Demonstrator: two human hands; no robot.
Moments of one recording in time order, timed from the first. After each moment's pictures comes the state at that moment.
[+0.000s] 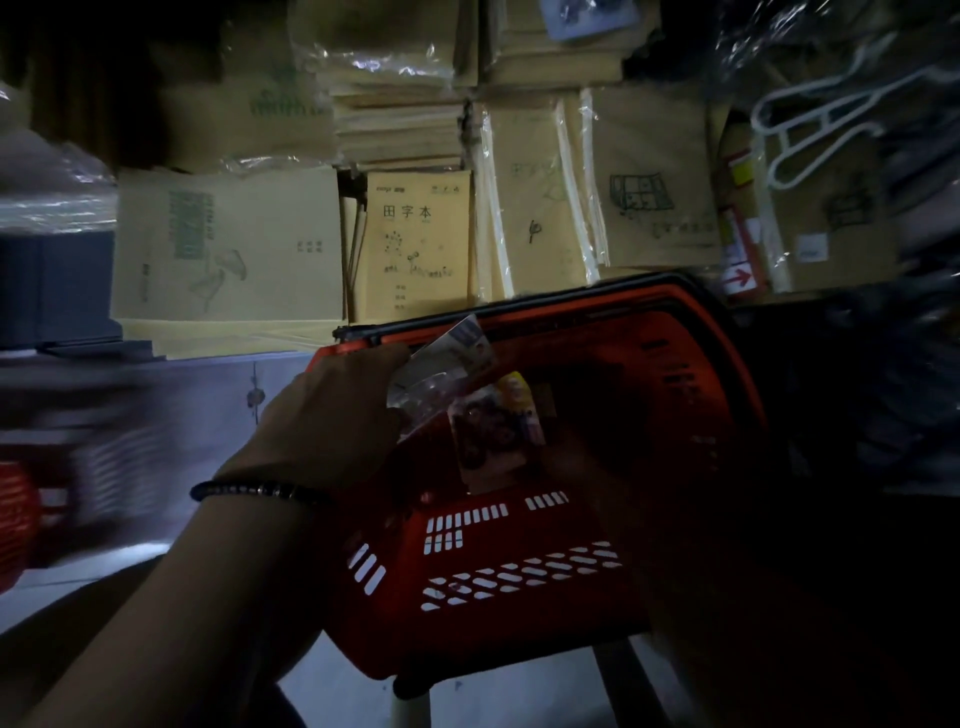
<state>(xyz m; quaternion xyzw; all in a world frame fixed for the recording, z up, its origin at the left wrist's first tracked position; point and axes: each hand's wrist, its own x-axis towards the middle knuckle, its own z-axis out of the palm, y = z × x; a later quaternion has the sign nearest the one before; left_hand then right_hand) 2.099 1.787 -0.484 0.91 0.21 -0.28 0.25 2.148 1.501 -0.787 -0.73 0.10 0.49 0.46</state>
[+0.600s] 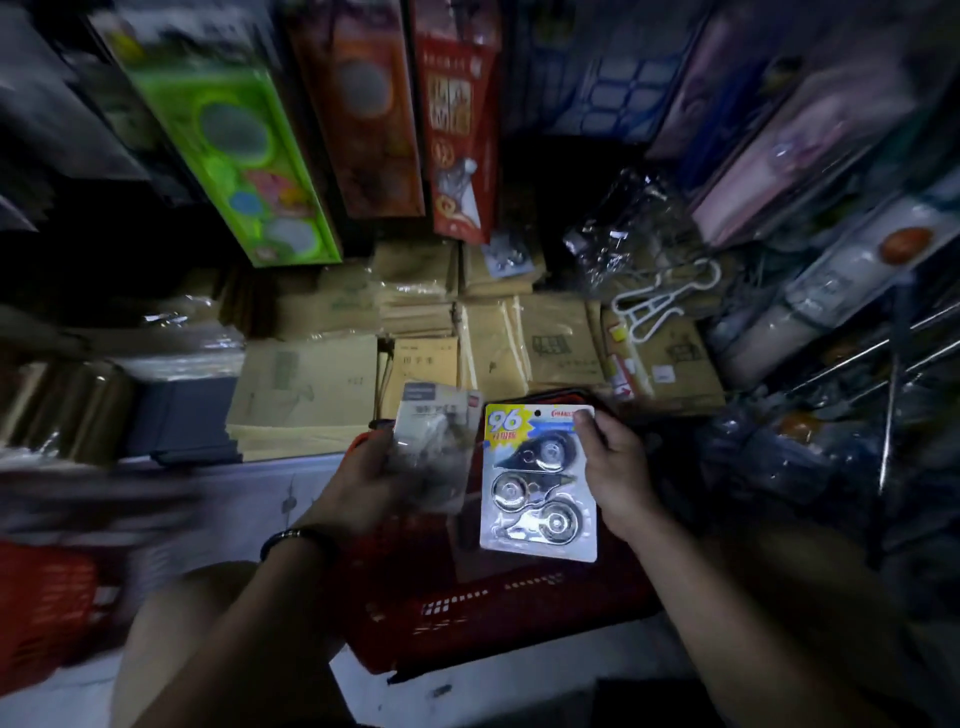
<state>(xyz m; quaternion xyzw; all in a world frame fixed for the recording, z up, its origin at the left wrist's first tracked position) 2.025 1.737 -0.406 0.76 0.27 -0.08 0.59 2.187 1.491 -0.457 -0.79 -0.02 0.15 0.60</state>
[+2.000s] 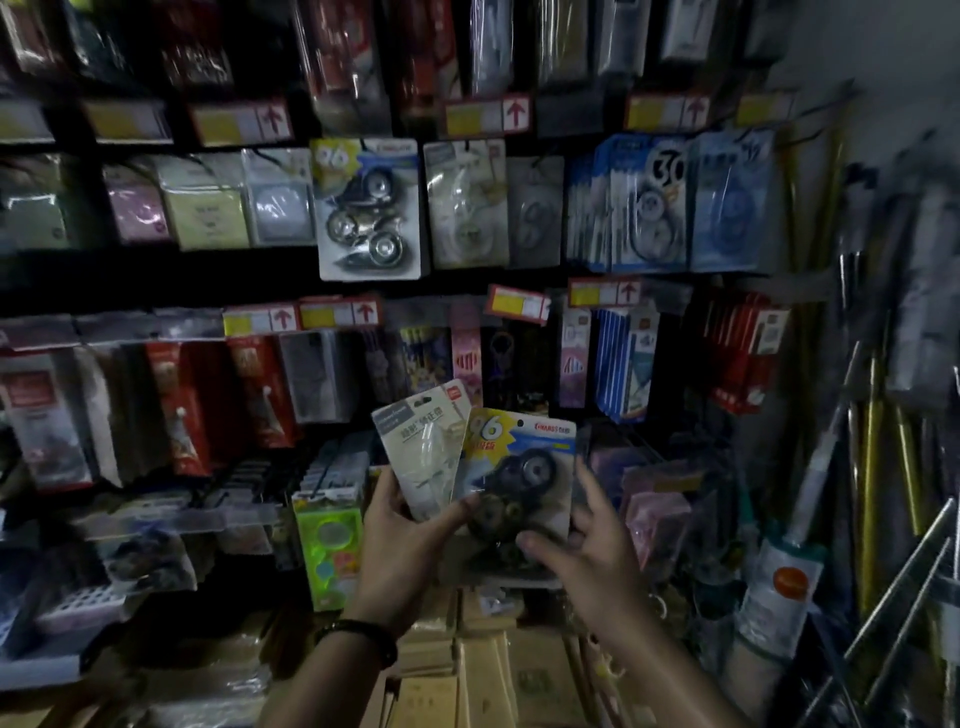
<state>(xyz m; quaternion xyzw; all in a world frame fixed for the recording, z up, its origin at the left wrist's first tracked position) 2.082 1.651 -0.047 0.64 0.10 0.32 0.69 2.196 1.478 -0.091 -0.63 -0.27 0.07 0.72</state>
